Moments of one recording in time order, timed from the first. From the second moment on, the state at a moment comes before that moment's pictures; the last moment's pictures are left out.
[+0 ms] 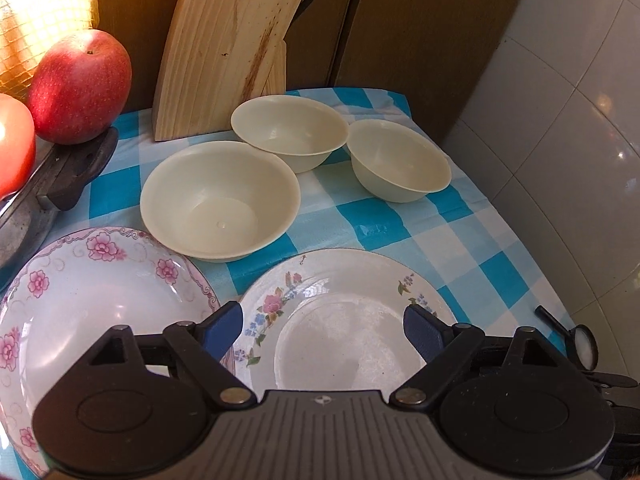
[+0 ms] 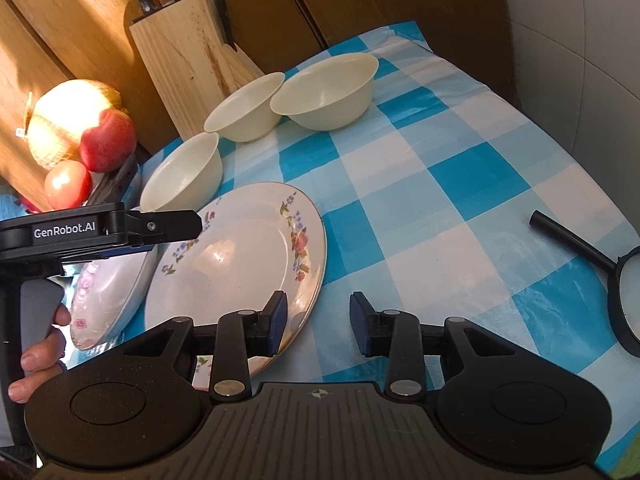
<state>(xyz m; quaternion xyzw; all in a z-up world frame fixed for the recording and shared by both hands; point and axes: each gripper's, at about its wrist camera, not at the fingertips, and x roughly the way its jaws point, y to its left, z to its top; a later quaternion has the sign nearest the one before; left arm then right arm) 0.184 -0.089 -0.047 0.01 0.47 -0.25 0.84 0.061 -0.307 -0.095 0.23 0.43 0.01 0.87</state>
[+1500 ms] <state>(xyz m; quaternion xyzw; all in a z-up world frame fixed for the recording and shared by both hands) 0.142 -0.112 -0.083 0.09 0.48 -0.25 0.84 0.062 -0.299 -0.094 0.14 0.43 0.00 0.89</state>
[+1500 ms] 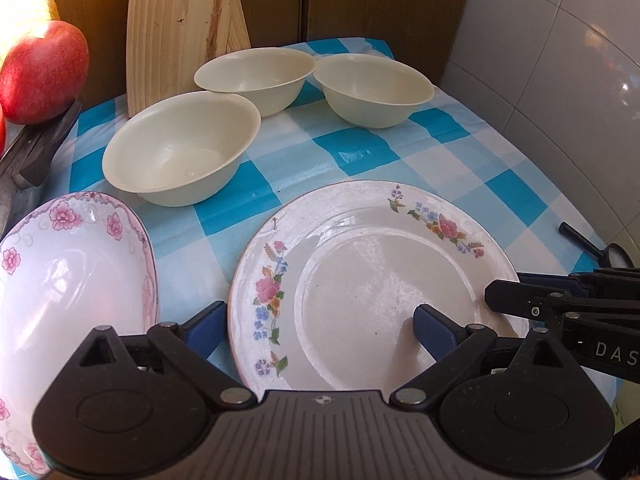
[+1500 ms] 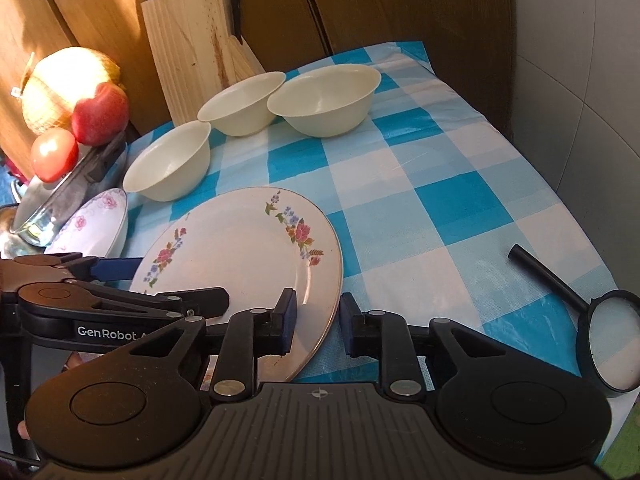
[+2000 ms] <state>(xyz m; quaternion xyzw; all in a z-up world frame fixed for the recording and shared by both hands) 0.143 -0.111 -0.080 0.07 0.48 -0.24 0.84 0.058 -0.284 -0.088 0.07 0.41 -0.01 0.91</state>
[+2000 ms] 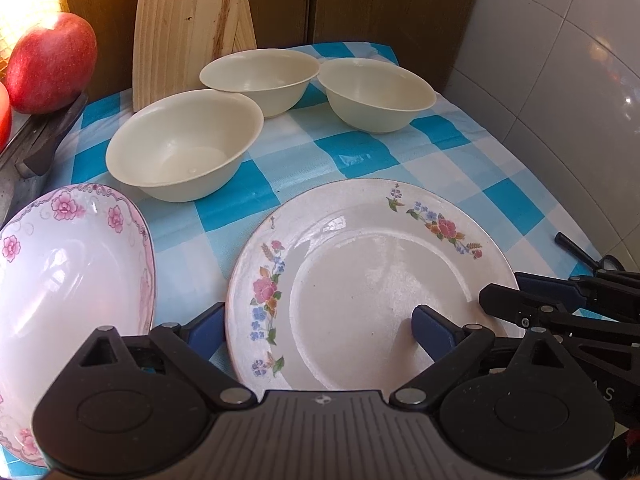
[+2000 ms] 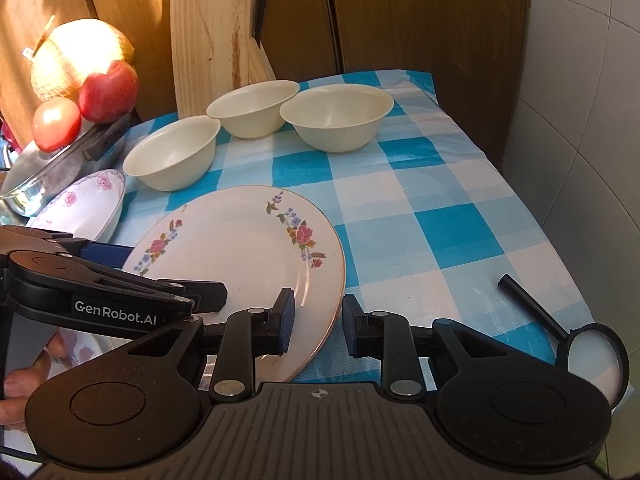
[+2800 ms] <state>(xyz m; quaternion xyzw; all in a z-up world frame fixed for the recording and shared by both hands) 0.131 -0.117 -0.085 0.09 0.46 -0.25 0.85 0.055 -0.289 -0.090 0.08 0.41 -0.02 0.91</state>
